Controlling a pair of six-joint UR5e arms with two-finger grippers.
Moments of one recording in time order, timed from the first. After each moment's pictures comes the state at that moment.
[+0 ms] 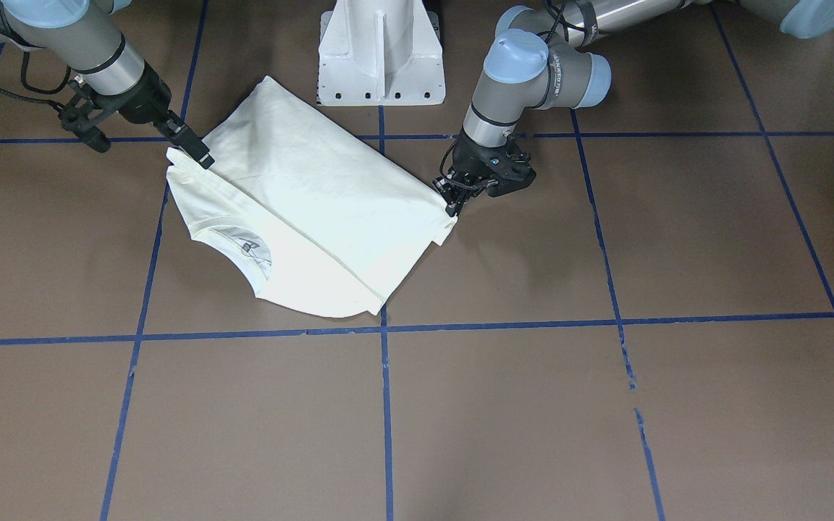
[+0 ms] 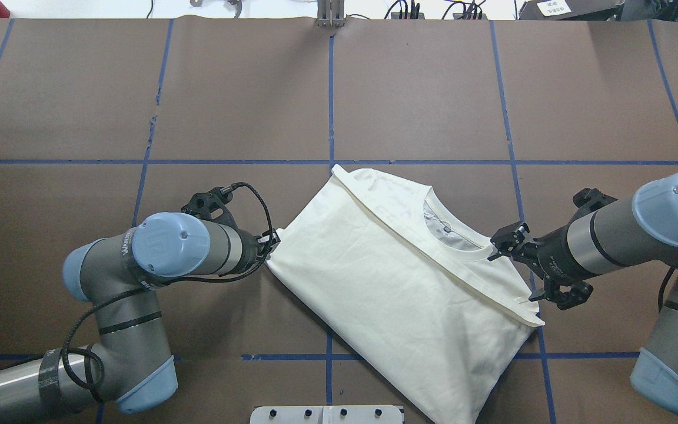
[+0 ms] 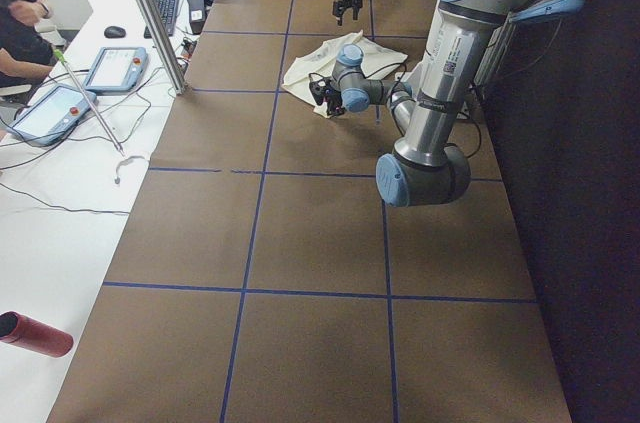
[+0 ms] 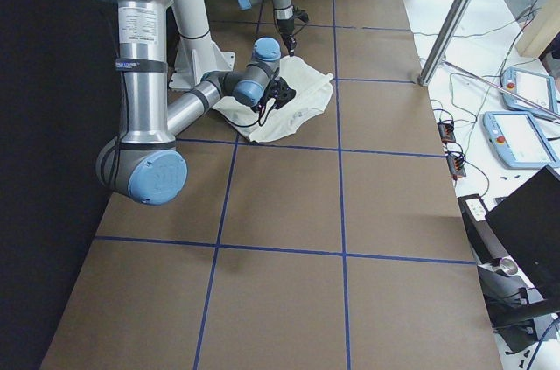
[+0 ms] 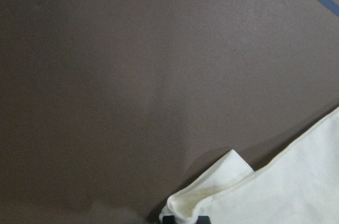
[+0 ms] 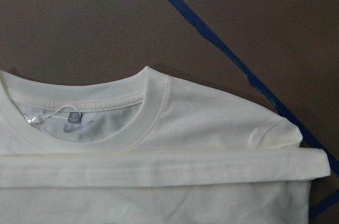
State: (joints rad) left arm -0.42 -2.02 -1.72 -1.99 -1.69 -1.78; right arm 0.59 -1.58 2.11 -1.21 2.06 2.00
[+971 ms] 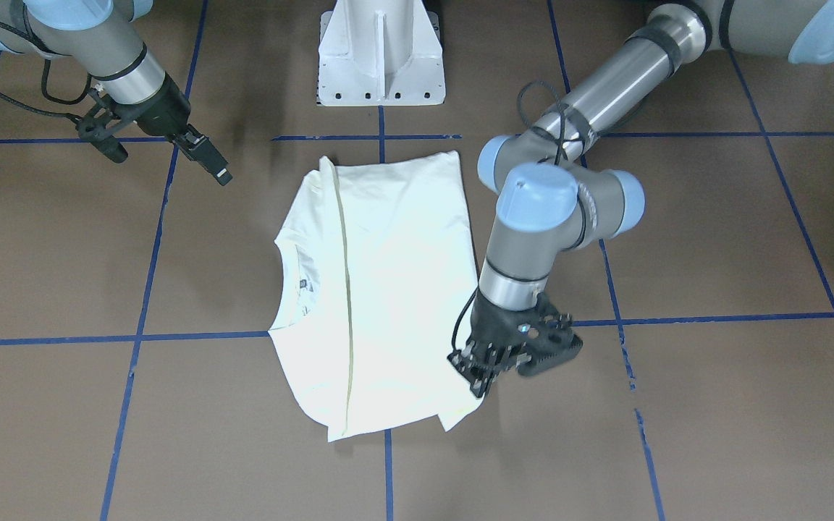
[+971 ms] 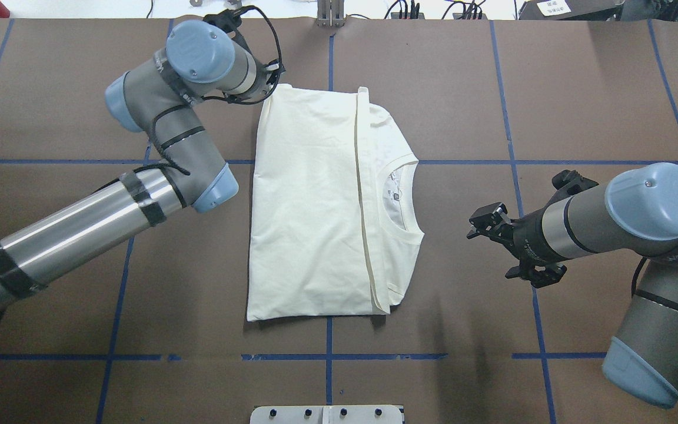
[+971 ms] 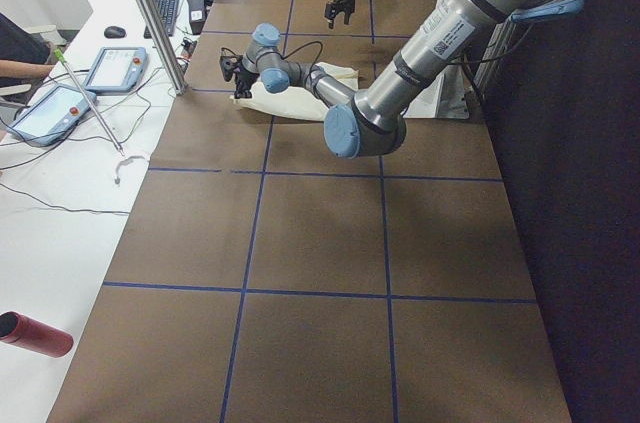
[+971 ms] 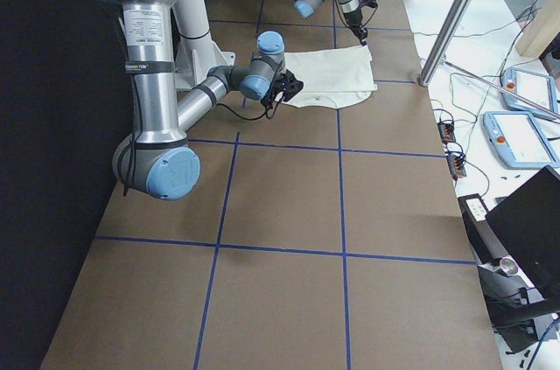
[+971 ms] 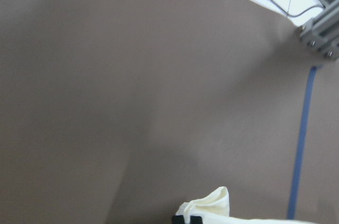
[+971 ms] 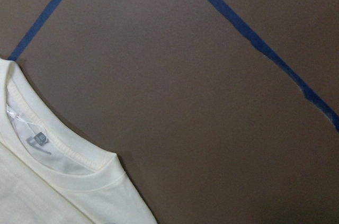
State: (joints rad) left arm -0.77 -2.48 -1.06 -2.21 -1.69 -1.53; right arm 0.58 -1.48 2.07 -1.21 1.95 2.00
